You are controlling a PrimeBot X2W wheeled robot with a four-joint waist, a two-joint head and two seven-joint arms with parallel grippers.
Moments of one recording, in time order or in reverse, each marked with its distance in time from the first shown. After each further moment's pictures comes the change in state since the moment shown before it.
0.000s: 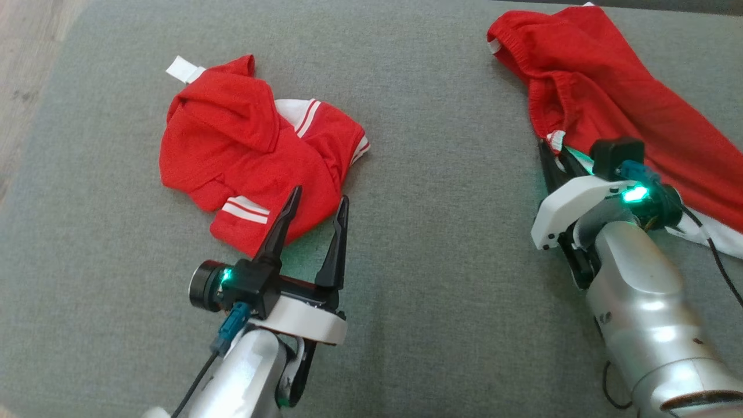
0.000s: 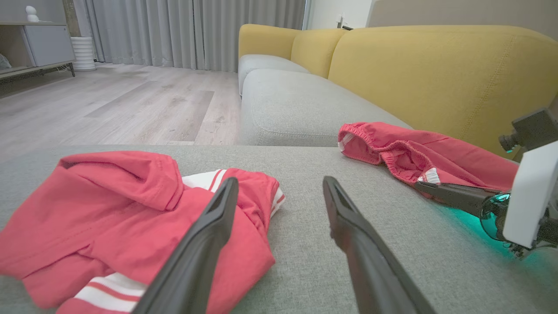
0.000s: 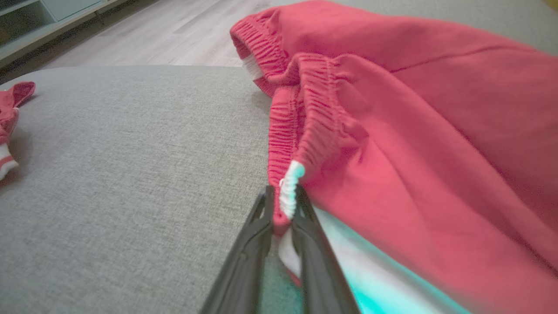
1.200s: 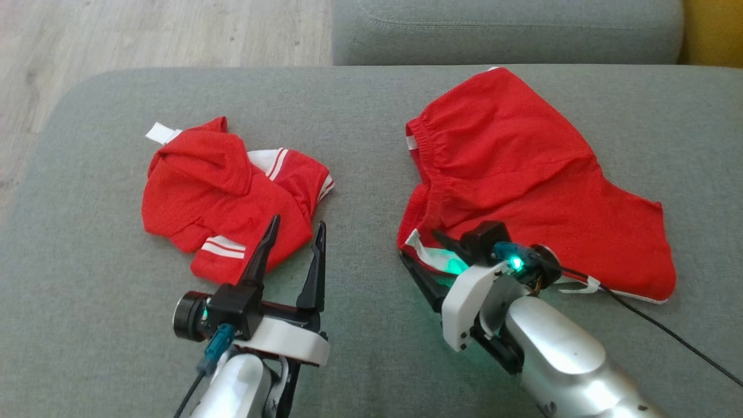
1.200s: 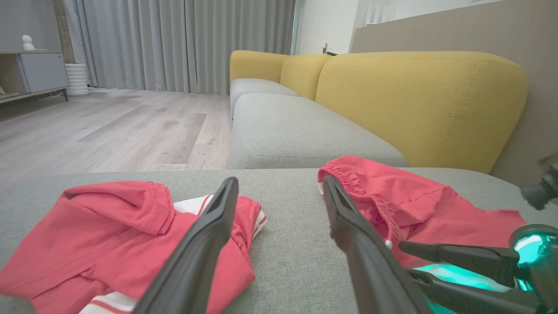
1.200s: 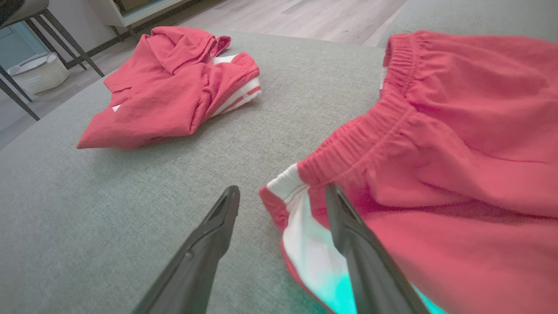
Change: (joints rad) left arm 0.077 0.000 0.070 0.026 0.022 -0.011 0.000; right arm 0.197 -0.003 0.618 -0.252 0.349 0.000 0.123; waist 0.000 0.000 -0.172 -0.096
